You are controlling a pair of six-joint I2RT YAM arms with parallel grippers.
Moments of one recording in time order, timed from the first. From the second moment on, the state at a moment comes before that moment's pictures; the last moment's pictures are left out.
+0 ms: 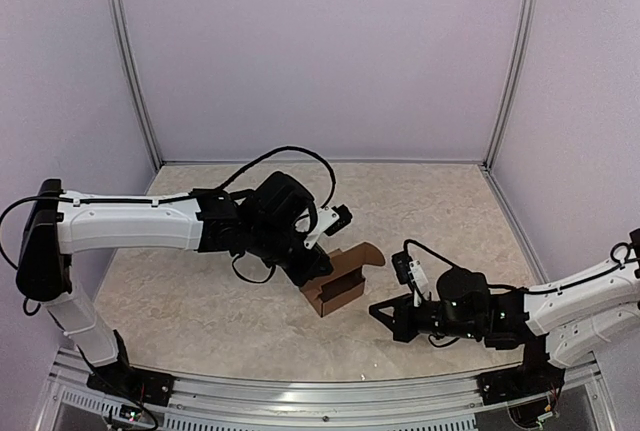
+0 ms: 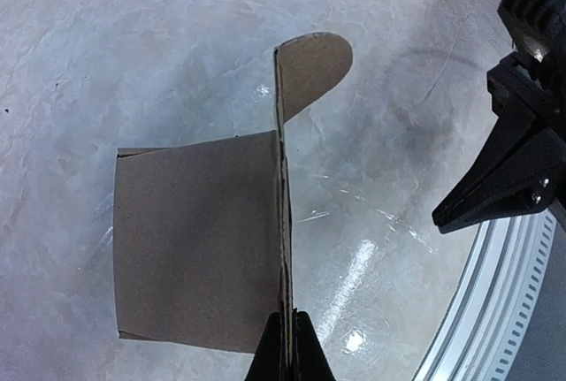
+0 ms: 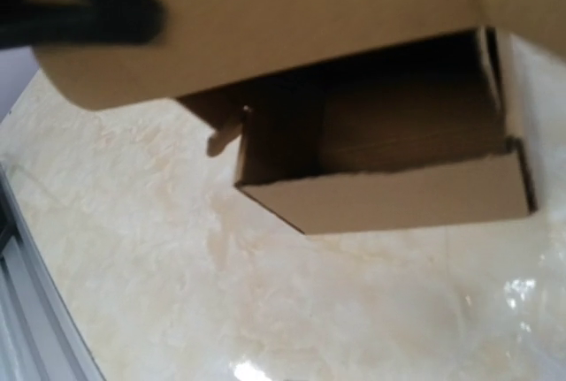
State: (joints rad) left arm -1.04 1.68 1.26 -0.43 0.13 -0.09; right arm 1.19 1.18 0.32 0.42 0.12 0.67
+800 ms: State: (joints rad) left arm -1.04 1.72 1.19 -0.28 0.05 -0.28; right arm 1.21 1.33 0.43 0.49 0.26 0.61
